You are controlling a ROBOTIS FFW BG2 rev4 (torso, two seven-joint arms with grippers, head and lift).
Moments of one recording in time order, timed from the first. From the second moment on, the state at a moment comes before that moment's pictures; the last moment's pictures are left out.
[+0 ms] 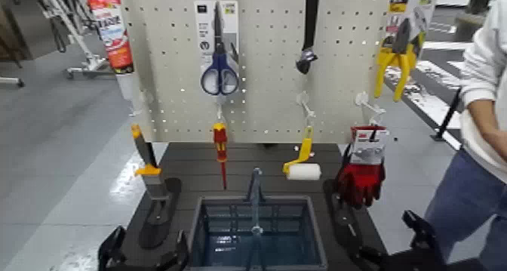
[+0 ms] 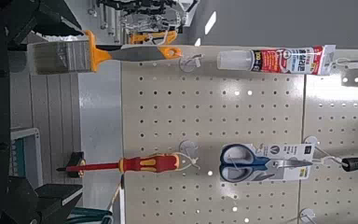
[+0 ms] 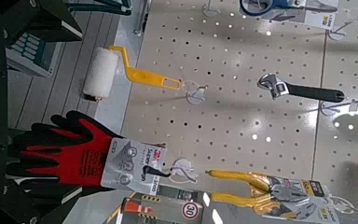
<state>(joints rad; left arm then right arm) 0.46 0.00 -0.04 -1.87 -0.03 -0.37 -0.02 0.52 -0.24 0.07 -2.14 0.02 -0.05 -0.04</state>
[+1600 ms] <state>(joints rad) 0.40 0.00 0.19 -1.94 0.09 -0.11 -0.31 0.52 -0.23 0.07 -2.14 0.01 -0.04 -0.03</state>
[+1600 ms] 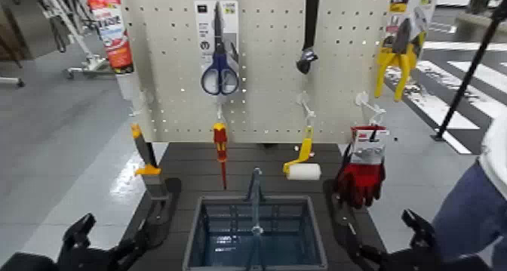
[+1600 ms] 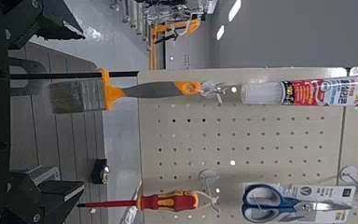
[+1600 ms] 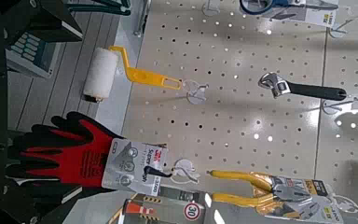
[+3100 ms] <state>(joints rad) -0.03 0.12 0.44 -1.63 0.21 0.14 -0.78 0.48 -0.21 0.08 -2.11 0.00 -0.04 0.01</state>
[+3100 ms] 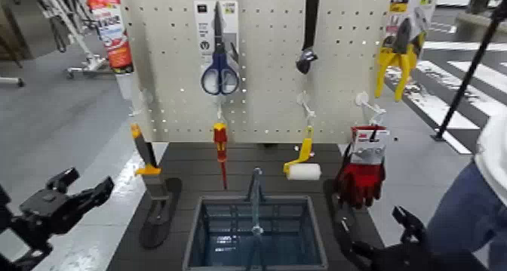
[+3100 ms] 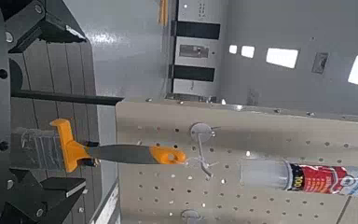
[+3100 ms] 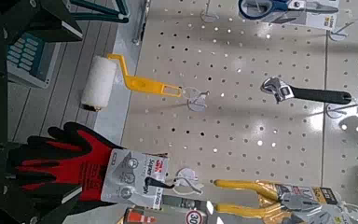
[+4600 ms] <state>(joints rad) -0.38 0.22 0.18 -1.19 0.22 0.05 -0.92 0.43 -0.21 0.10 -2.07 -0.04 -0.04 0.04</state>
